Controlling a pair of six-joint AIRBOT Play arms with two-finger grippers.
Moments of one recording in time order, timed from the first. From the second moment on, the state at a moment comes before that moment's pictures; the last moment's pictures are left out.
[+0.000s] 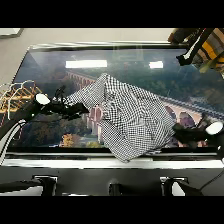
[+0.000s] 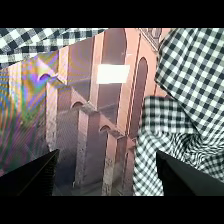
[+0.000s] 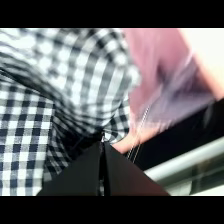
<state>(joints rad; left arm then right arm) -0.15 -1.45 1.05 0.86 -0.97 -1.53 -0.36 -0.96 0.68 -1.28 1.12 1.85</state>
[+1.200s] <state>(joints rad) -0.15 -1.47 1.05 0.83 -0.97 -1.48 -0.48 -0.95 0.74 -1.20 1.33 1.58</state>
